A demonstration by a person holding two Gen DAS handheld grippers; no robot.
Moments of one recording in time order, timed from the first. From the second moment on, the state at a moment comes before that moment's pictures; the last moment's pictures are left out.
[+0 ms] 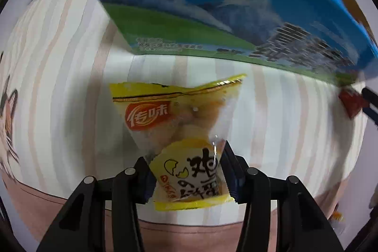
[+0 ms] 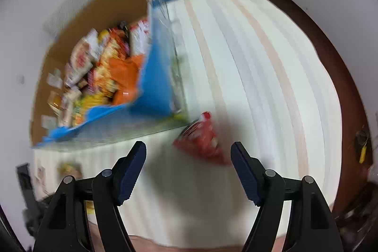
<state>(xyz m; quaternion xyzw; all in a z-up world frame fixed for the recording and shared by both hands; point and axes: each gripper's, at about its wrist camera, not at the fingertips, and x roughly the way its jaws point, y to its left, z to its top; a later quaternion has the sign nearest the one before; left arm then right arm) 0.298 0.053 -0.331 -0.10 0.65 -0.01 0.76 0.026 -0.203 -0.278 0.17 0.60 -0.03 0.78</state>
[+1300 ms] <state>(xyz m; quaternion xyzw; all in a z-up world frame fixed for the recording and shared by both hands) 0.190 0.017 -0.360 -0.04 0.69 -0.06 0.72 -0.138 -0.072 -0.341 0.15 0.65 0.06 0.74</state>
